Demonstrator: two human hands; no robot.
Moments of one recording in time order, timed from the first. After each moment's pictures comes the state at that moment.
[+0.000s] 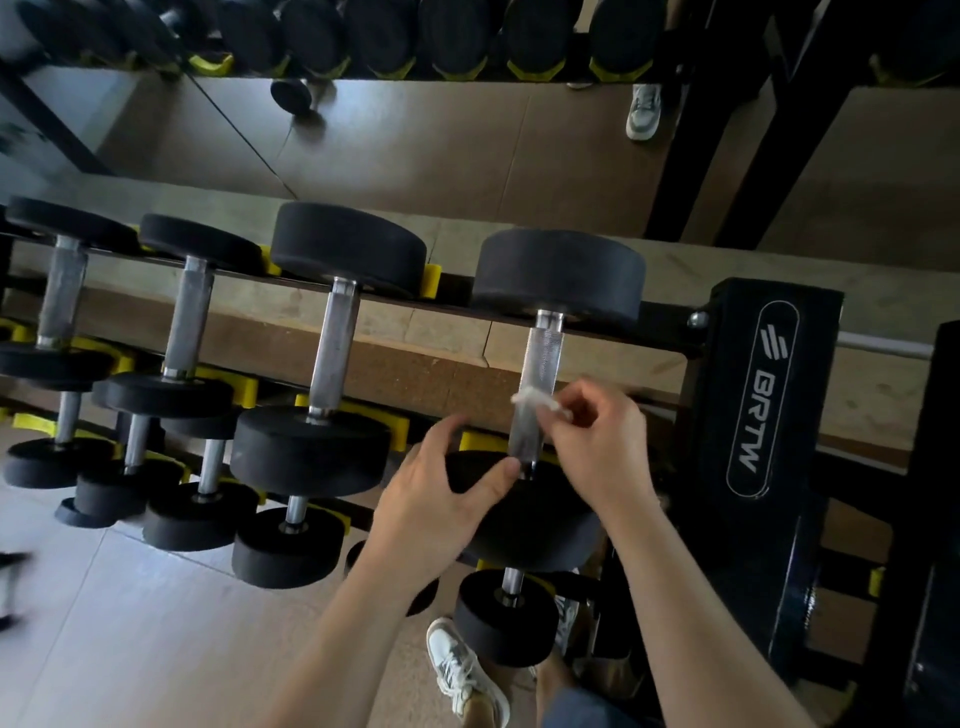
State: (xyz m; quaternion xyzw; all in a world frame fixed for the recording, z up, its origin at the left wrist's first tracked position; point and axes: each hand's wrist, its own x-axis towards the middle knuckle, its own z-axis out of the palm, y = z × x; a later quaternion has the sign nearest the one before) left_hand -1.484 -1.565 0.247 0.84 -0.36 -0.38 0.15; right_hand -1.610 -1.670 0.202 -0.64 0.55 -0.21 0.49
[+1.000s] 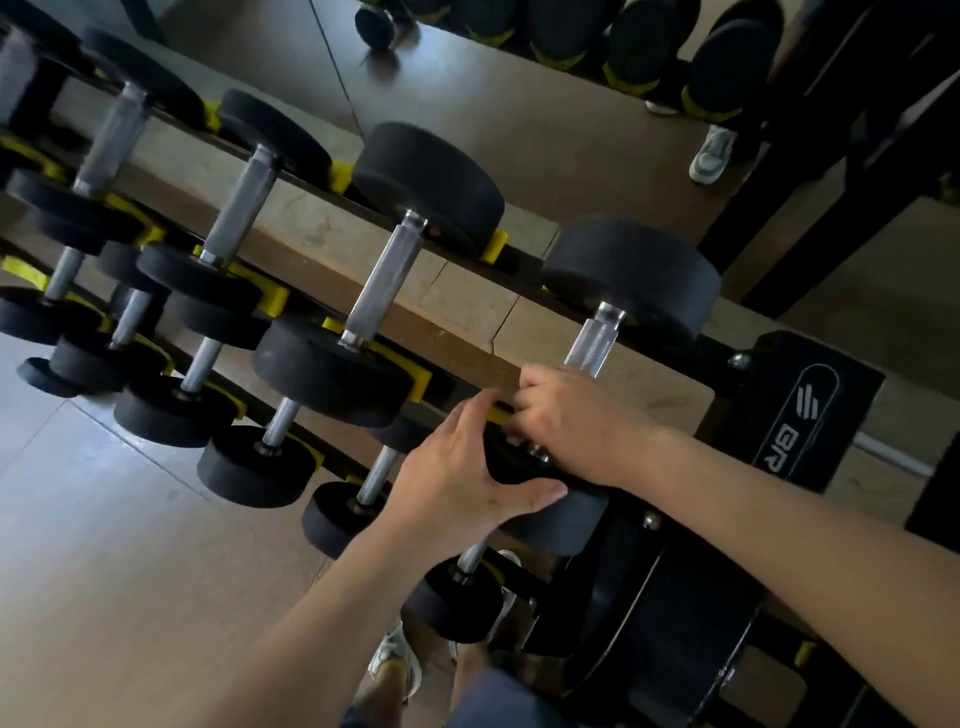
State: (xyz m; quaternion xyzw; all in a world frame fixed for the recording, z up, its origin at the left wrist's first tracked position) left_hand -1.496 -1.553 0.249 0.83 -0.39 -0.37 0.17; right_hand -1.580 -1.700 0.219 -0.99 -0.05 0.05 0.10
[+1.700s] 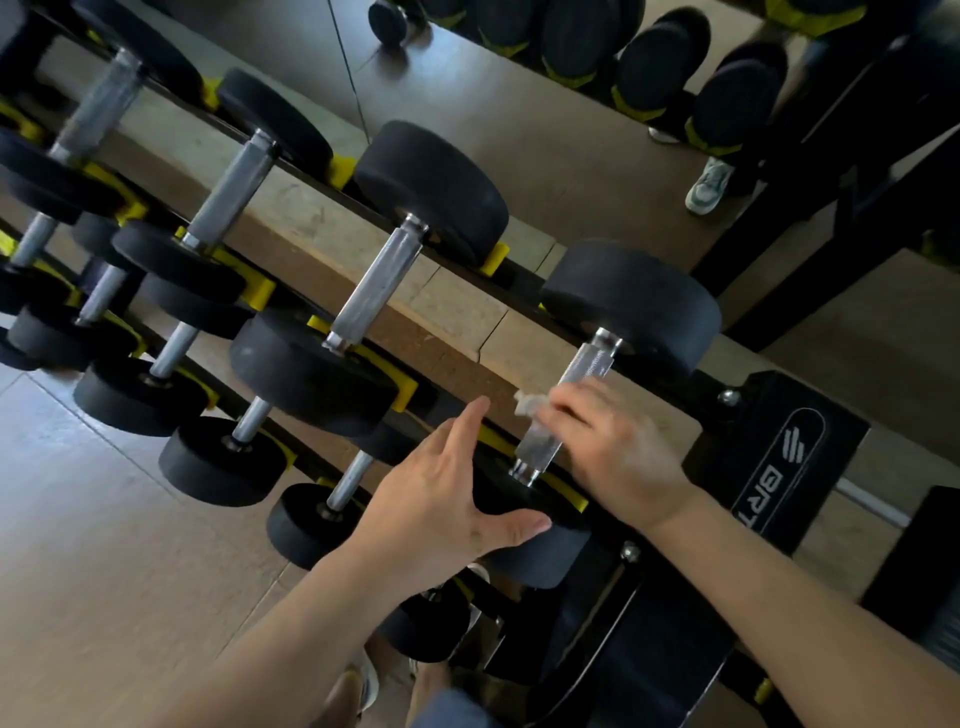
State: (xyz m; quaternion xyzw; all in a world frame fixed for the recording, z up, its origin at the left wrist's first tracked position) left_hand -1.493 -1.551 0.249 0.81 -0.40 -0.40 0.13; right_hand -1.609 -1.716 0.202 -0.98 0.07 -0.14 0.13
